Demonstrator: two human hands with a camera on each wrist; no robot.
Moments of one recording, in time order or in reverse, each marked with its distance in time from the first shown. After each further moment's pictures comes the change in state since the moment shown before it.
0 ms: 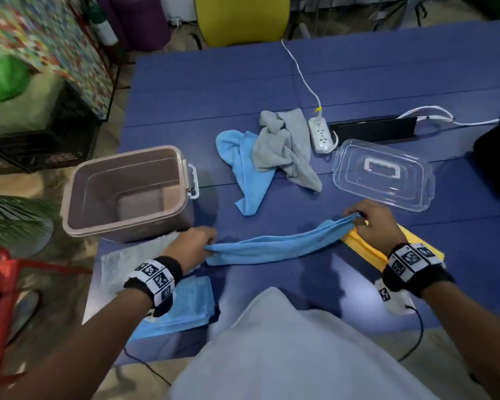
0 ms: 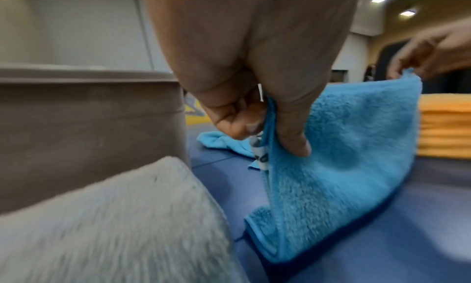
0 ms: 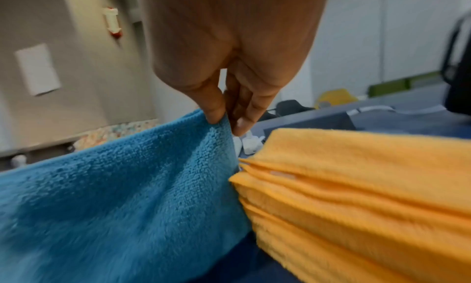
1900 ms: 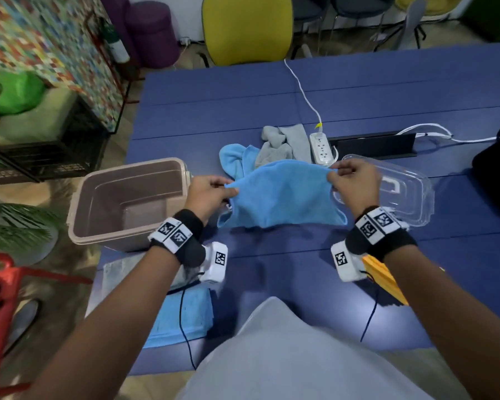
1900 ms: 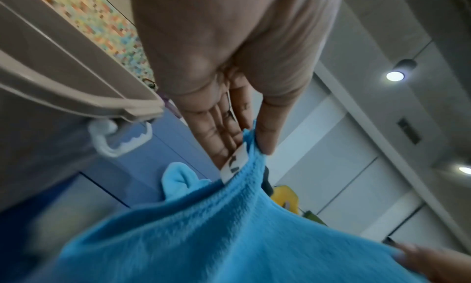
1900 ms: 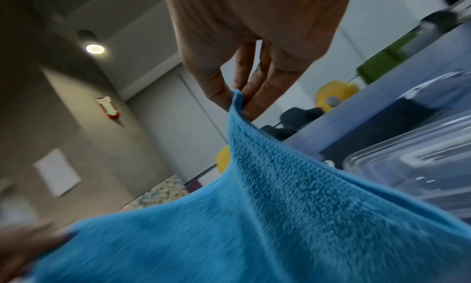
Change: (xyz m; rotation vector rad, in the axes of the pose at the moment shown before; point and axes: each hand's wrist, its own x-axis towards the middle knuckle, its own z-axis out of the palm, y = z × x) left_hand 0.054 0.071 -0.095 -1.108 0.445 -0.324; right_hand 0.076 -0.098 -0.025 0.514 0.377 0.296
